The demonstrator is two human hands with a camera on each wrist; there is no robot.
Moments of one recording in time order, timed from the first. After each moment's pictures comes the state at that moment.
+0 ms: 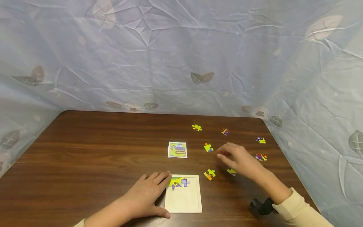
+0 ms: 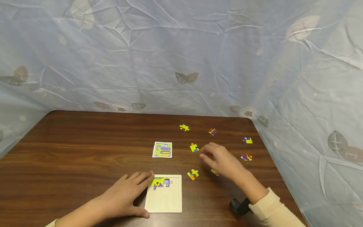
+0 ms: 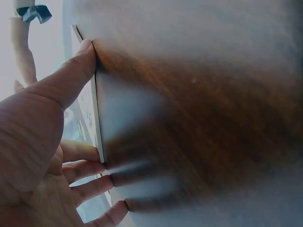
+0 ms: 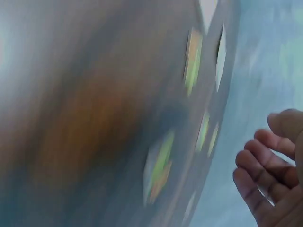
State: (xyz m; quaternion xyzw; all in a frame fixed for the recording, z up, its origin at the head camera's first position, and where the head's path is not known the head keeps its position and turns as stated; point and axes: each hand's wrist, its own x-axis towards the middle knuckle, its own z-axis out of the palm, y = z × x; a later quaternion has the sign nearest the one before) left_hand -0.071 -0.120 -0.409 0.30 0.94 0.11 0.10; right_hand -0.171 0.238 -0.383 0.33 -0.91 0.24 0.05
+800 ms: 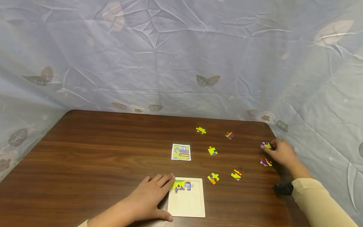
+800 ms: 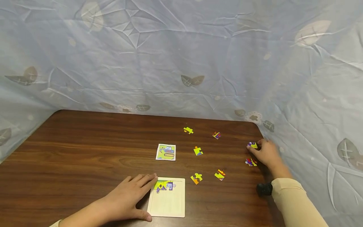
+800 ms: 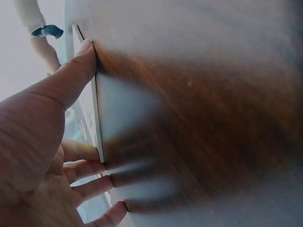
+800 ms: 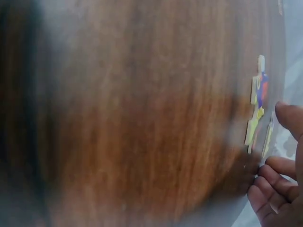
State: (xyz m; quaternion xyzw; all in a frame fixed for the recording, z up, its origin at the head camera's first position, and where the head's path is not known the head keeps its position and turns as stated) left_hand -0.068 -0.119 -0.409 0.30 0.94 0.10 0.10; right_hand -0.248 0.401 -0.419 0.06 -0.98 0.16 0.04
